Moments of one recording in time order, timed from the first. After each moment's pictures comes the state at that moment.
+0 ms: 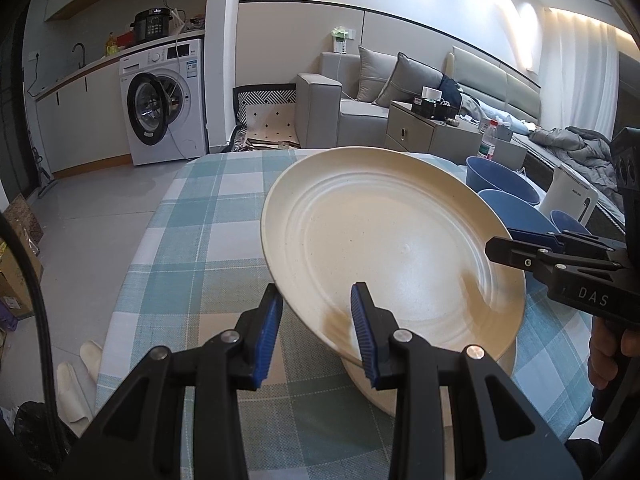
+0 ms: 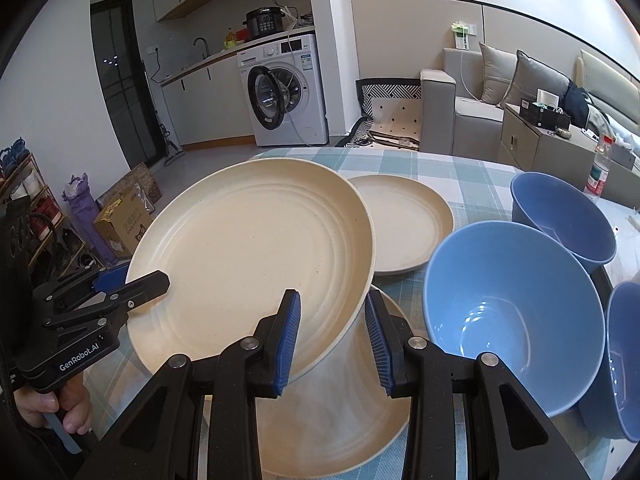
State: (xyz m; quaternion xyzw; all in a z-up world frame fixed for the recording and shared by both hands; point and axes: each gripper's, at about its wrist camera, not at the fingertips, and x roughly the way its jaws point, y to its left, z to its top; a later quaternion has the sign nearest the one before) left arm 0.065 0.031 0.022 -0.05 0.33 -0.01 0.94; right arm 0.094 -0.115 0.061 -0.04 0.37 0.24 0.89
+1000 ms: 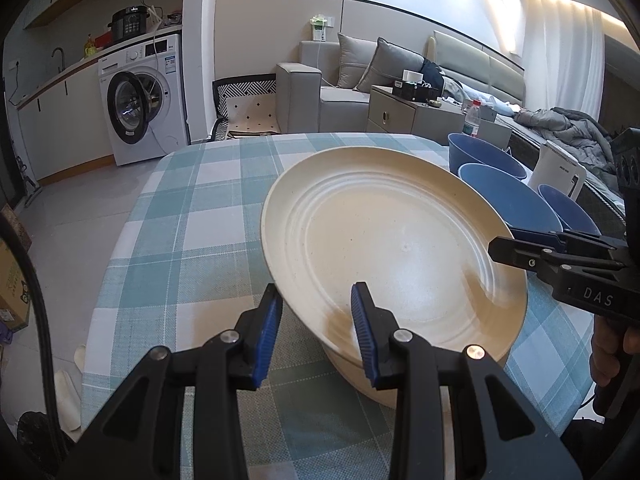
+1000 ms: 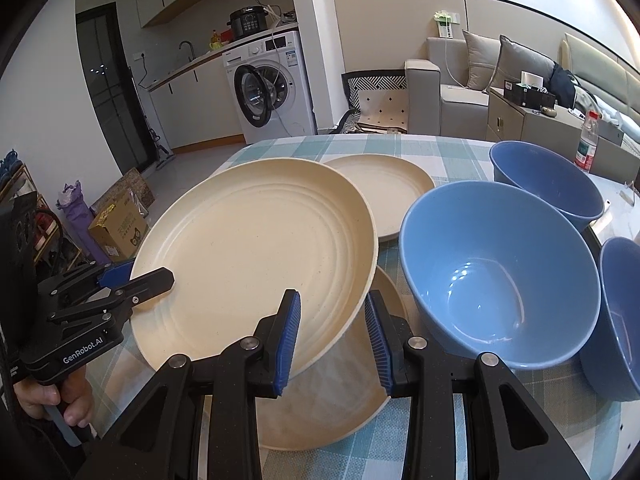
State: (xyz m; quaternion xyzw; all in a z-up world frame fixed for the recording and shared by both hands) left arm 0.068 0.016 0.010 -0.03 0.35 -0.04 0.94; right arm 0.081 -0.134 0.045 -0.03 0.39 0.22 0.89
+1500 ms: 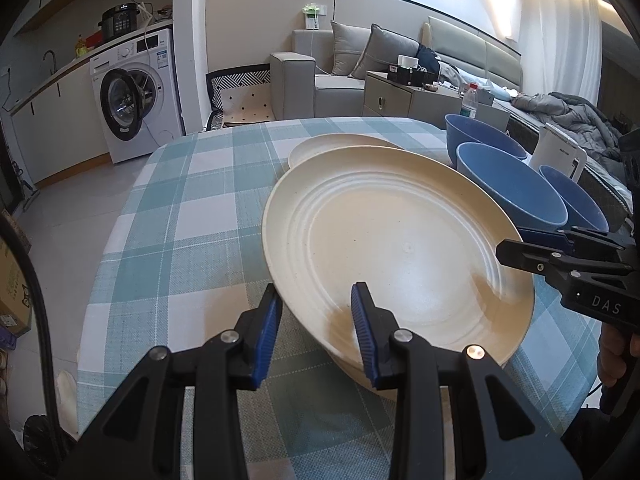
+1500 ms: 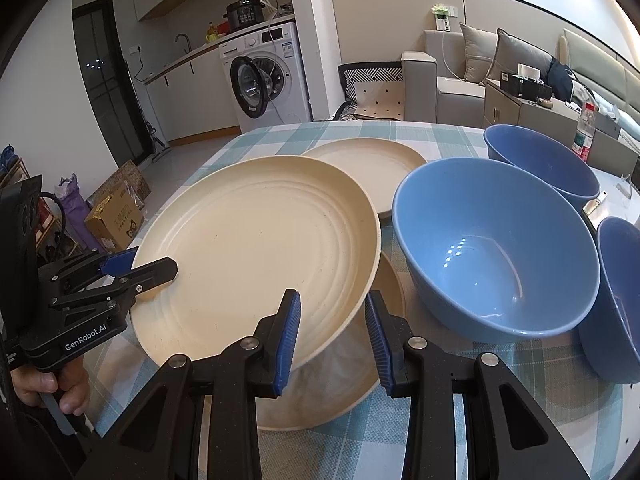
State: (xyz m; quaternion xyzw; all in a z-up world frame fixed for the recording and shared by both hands) left arm 0.071 0.006 0.000 -0.01 0.37 -0.05 0.93; right arm 0.071 -0.140 0.031 -0.03 0.40 0.22 0.89
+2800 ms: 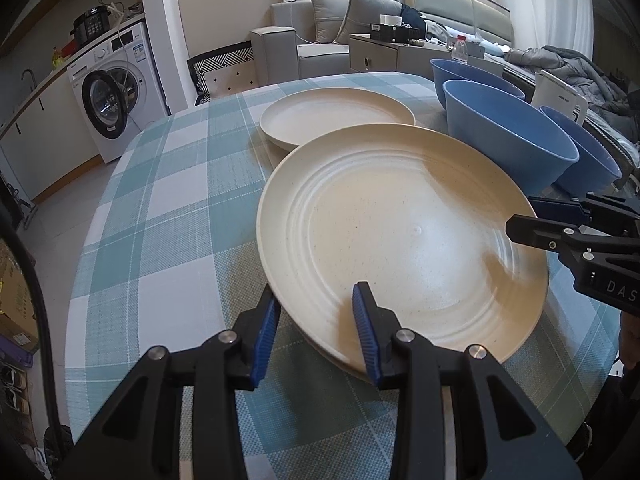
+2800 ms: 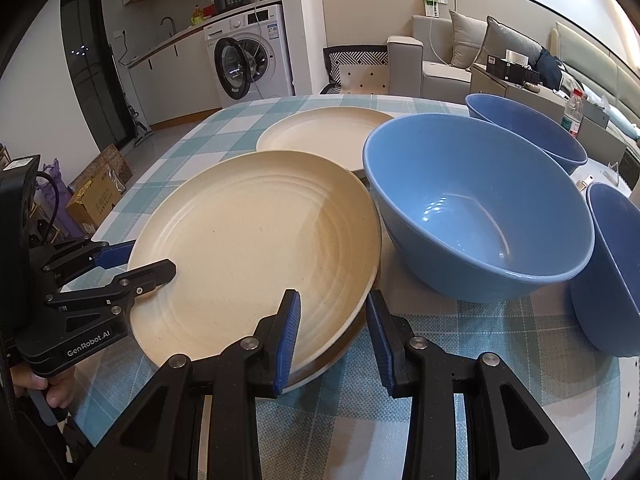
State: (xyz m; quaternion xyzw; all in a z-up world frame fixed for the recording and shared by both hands) left arm 0.075 -0.022 -0.030 0.04 0.42 -0.06 0.91; right arm 0.066 -0.149 0.004 -0.06 0.43 0.18 0.88
